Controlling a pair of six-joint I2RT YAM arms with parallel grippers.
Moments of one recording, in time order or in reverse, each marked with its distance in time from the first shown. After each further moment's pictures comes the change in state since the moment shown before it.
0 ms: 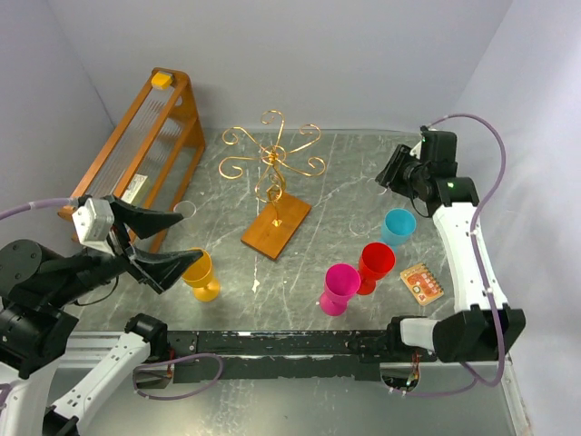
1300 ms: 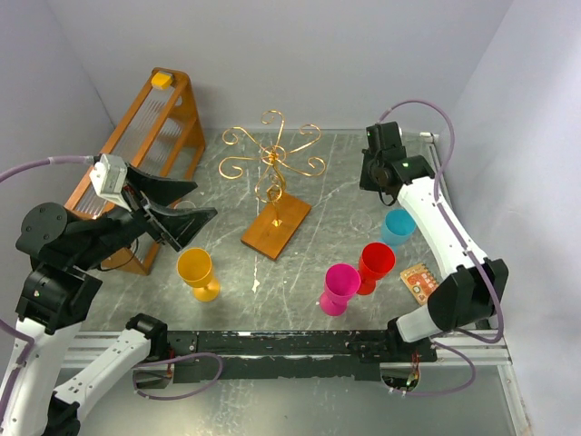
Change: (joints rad) left arm 0.000 0.153 -0.031 0.253 -0.073 -0.142; right arm 0.270 0.254 0.127 -0.077 0.372 -0.102
